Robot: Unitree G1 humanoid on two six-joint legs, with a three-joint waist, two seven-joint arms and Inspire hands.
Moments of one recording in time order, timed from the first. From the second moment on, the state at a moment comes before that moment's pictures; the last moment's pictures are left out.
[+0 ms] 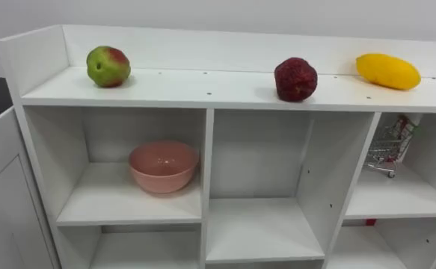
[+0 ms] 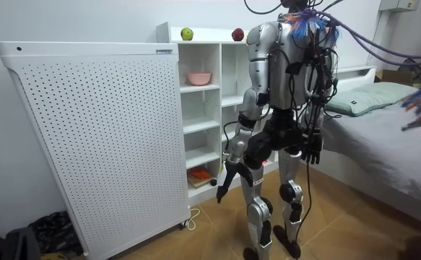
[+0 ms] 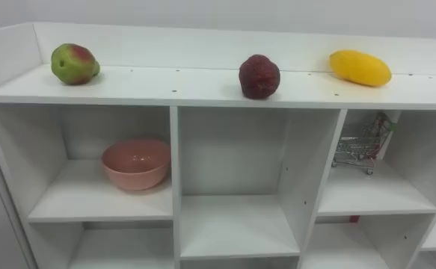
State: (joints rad) left arm 0.25 0.15 0.08 1.08 0.54 0.19 0.06; right arm 0.12 -0.22 0.04 1.26 -0.12 0.14 0.07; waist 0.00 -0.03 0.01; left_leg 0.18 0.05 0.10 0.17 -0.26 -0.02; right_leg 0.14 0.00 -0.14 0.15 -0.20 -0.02
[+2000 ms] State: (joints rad) left arm 0.28 0.18 0.05 1.12 0.46 -0.01 0.16; right arm -0.05 -0.23 -0.04 -0.14 0.08 -0.20 -0.37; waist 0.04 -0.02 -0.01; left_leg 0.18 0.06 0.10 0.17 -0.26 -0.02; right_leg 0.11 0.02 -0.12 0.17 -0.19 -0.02
